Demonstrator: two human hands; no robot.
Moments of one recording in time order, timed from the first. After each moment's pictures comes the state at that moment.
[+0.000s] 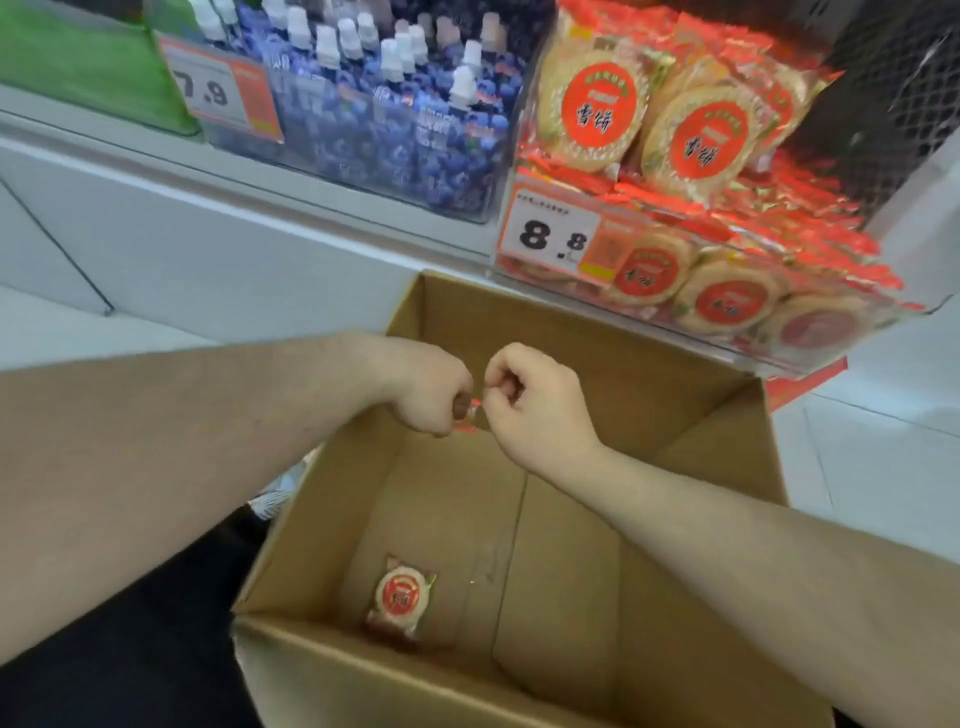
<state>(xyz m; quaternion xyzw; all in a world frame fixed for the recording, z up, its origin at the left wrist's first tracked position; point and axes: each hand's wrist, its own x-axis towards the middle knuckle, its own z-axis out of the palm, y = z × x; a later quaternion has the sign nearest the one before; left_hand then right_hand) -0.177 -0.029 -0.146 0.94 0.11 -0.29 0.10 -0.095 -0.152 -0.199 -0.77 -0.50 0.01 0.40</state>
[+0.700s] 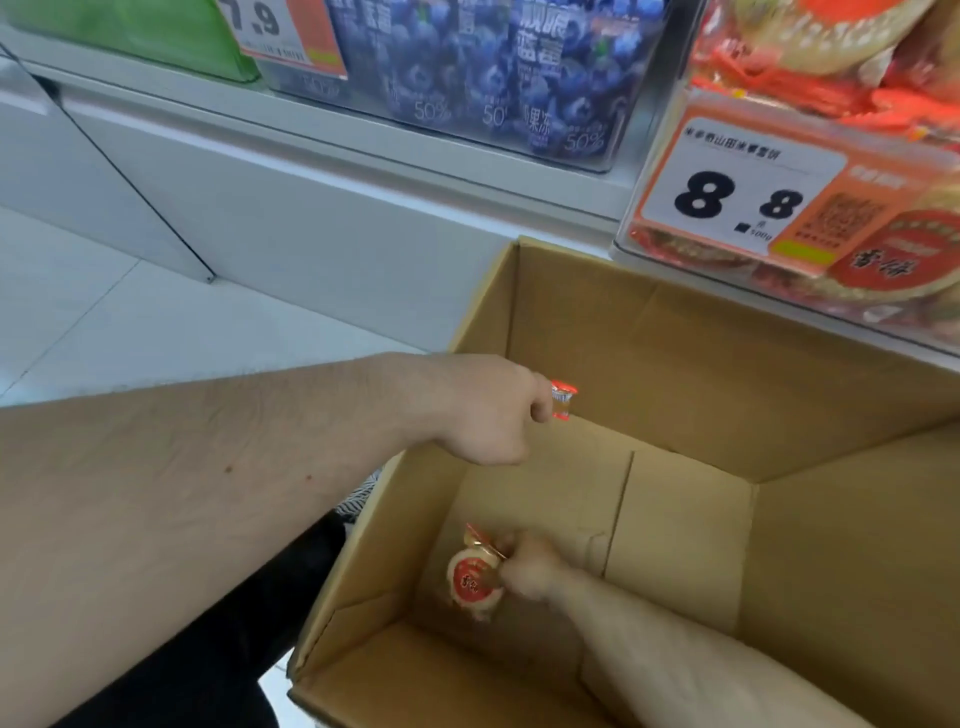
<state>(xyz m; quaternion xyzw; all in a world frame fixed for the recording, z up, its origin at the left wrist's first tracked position) -0.177 0.003 -0.171 0.90 0.20 -0.31 0.23 -0.151 -0.139 -0.422 -0.78 -0.26 0.57 0.10</state>
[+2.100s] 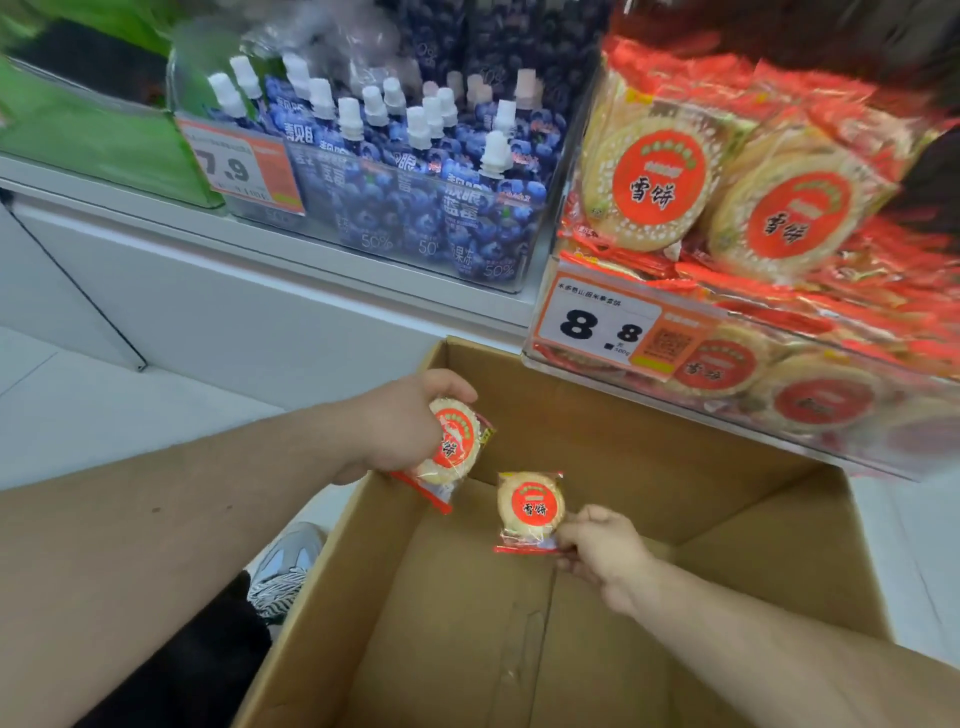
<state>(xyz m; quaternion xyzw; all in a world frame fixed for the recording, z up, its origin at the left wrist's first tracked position) -0.175 0.028 -0.159 0.77 0.35 -0.09 0.52 -0.035 -0.164 -0.301 -0.76 0.03 0.42 0.49</state>
